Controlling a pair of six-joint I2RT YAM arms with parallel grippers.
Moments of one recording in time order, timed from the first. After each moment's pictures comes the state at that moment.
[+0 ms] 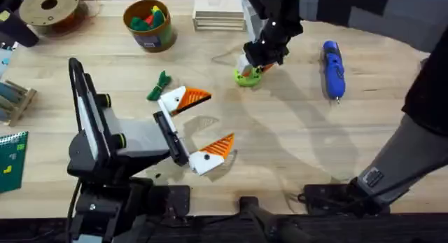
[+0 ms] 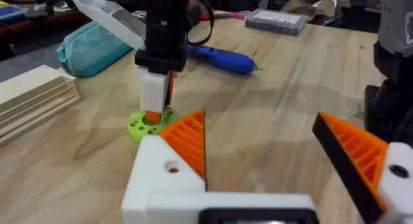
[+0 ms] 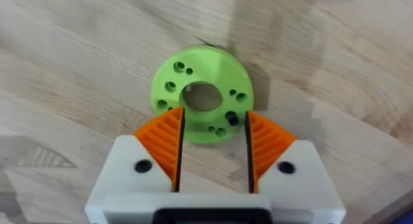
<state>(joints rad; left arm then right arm) -0.10 0.01 0.01 -0.10 0.97 0.07 0.47 1.99 1.53 -0.92 -0.07 0.06</state>
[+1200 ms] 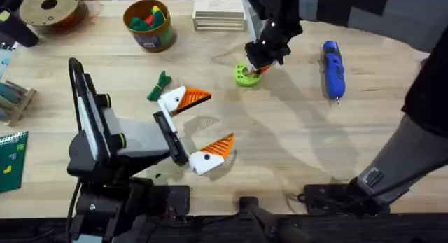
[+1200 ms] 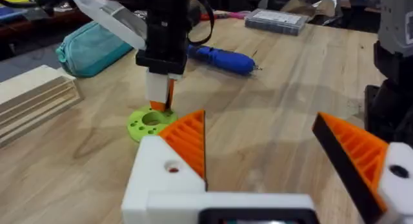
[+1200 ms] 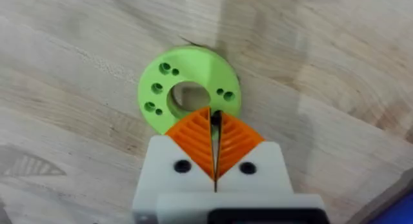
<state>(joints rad) -0.10 0.01 0.01 -0.10 0.97 0.07 0.47 1.99 1.53 -0.93 -0.01 0.07</state>
